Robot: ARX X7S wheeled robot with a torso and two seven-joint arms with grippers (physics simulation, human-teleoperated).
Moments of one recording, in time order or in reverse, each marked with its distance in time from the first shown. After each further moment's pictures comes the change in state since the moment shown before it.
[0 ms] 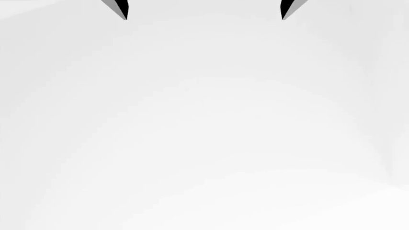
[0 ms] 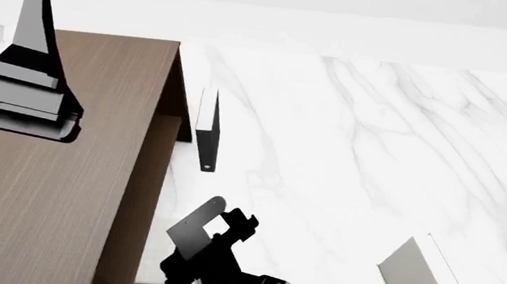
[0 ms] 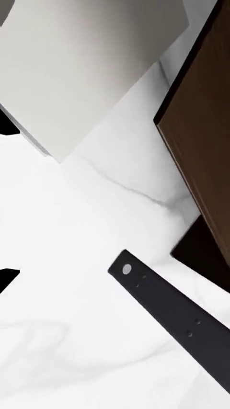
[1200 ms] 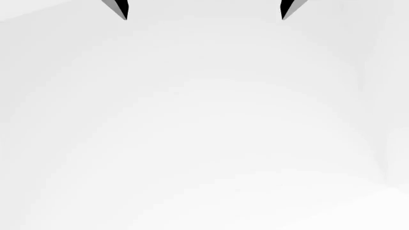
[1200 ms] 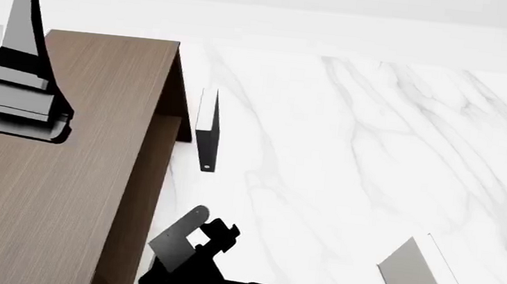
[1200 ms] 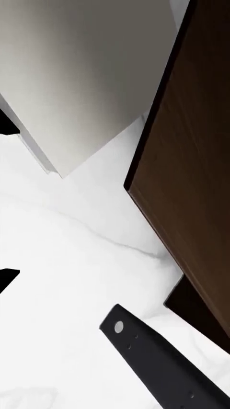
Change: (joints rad) left arm -0.001 -0.032 0.012 0.003 0.004 0.003 0.000; right arm 0.041 -0.033 -0.164 0.024 0.162 -0.117 -0.005
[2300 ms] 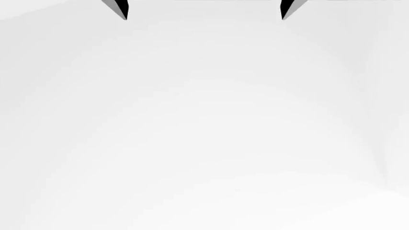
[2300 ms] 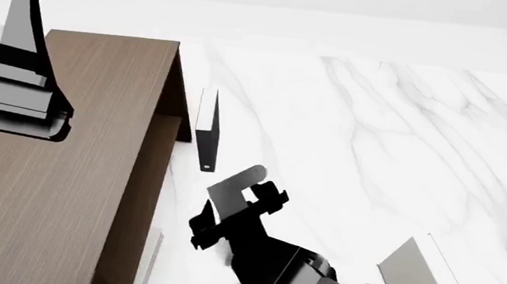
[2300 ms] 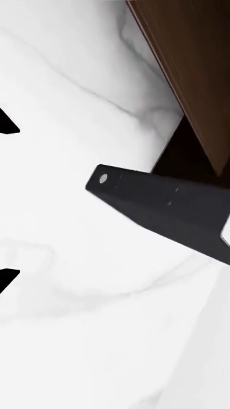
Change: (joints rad) left arm -0.042 0.000 0.041 -0.004 -0.013 0.016 -0.004; right arm 0.103 0.095 0.055 0.115 0.084 -0.129 0.014
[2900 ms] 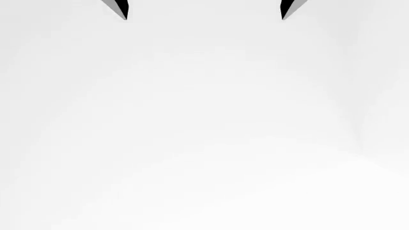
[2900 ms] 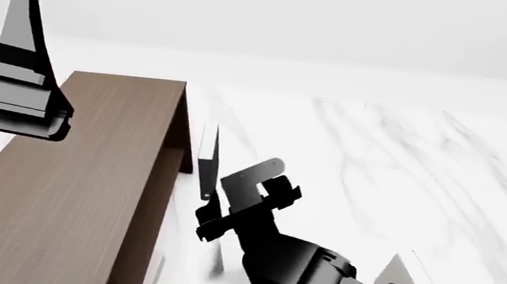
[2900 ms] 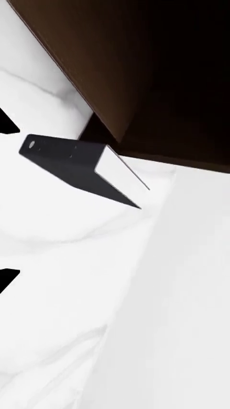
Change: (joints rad) left arm -0.008 0.001 0.010 -0.001 -0.012 0.011 -0.007; right arm 0.020 0.119 0.035 -0.229 0.042 0.027 0.102
